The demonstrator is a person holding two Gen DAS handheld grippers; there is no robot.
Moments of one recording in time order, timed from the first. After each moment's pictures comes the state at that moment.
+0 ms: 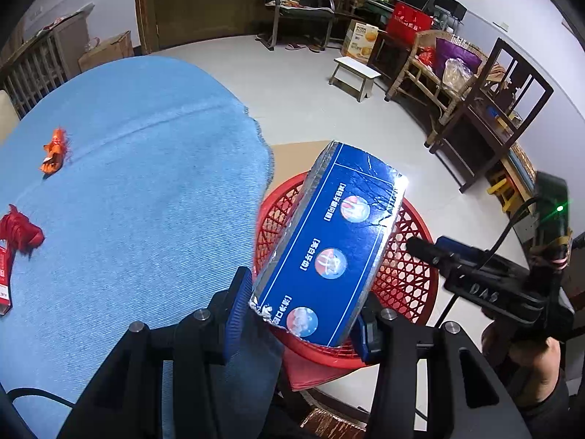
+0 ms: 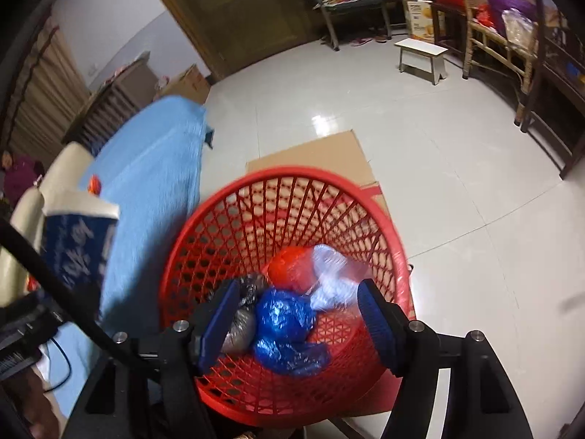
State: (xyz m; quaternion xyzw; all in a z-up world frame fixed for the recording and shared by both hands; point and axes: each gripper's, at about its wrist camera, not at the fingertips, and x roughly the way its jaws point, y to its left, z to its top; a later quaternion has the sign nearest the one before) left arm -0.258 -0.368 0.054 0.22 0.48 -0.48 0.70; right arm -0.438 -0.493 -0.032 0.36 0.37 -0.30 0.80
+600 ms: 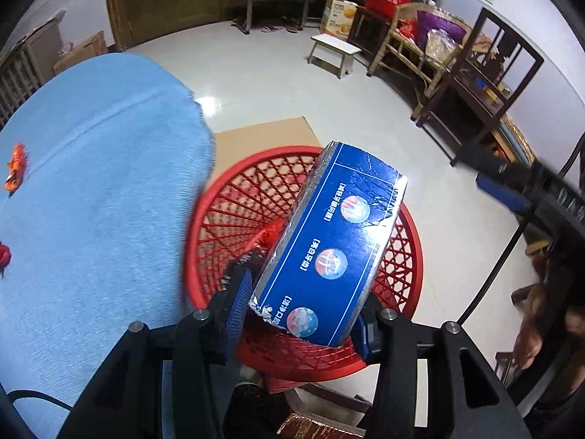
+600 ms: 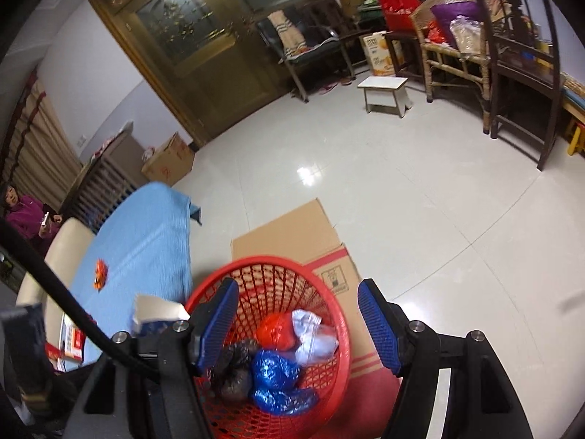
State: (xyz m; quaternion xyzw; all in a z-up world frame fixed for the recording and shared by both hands) left arm -0.297 -0.410 0.031 0.26 0.49 -0.50 0.67; right arm -0.487 -0.526 0.018 0.38 0.26 -0.37 0.81
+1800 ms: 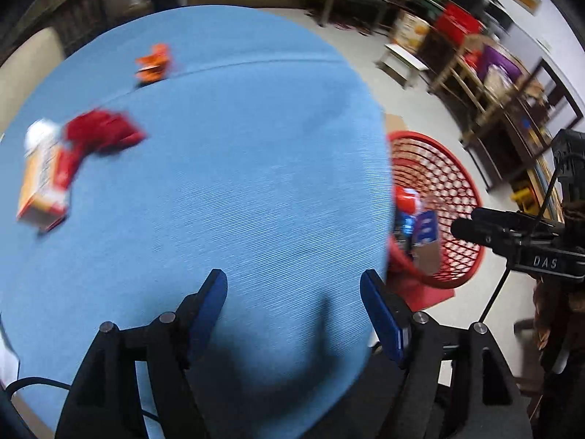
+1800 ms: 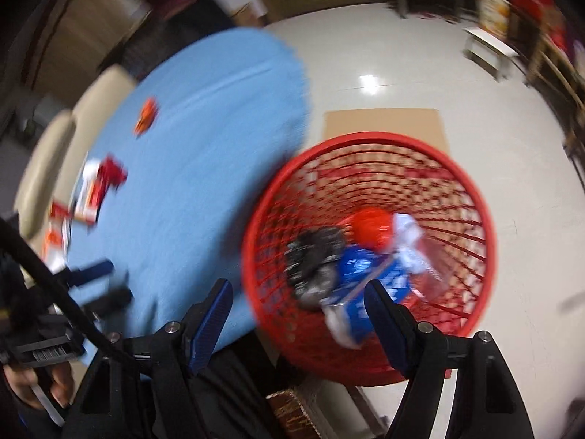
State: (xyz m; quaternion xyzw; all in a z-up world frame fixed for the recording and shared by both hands) left arm -0.194 -0.231 0.053 0.20 0.53 -0.40 0.72; right arm -0.358 -0.427 -0.005 0.30 0.49 -0.16 0.80
